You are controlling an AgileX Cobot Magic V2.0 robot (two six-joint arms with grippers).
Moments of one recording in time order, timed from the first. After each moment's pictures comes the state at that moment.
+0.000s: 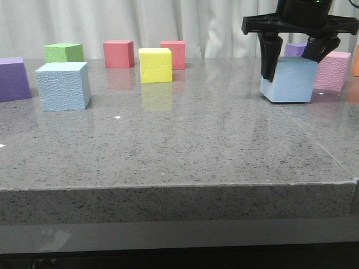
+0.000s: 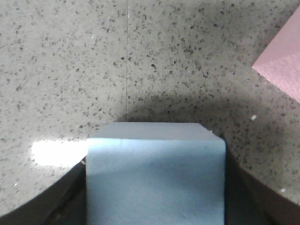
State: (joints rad) left arm 0.03 0.53 -0.62 0.00 0.45 0.03; right arm 0.23 1.91 -1.74 -0.03 1.06 0.27
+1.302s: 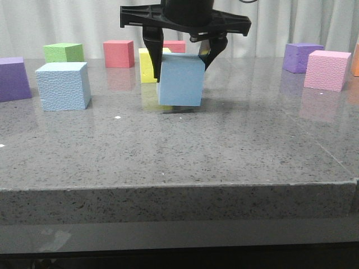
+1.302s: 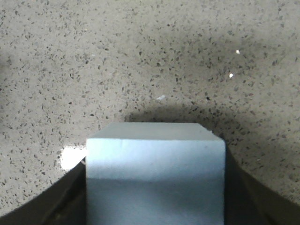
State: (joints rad) left arm 0.03 0.53 -0.62 0.00 0.45 0.03; right arm 0.63 1.99 -1.86 -0.14 1.02 0.62
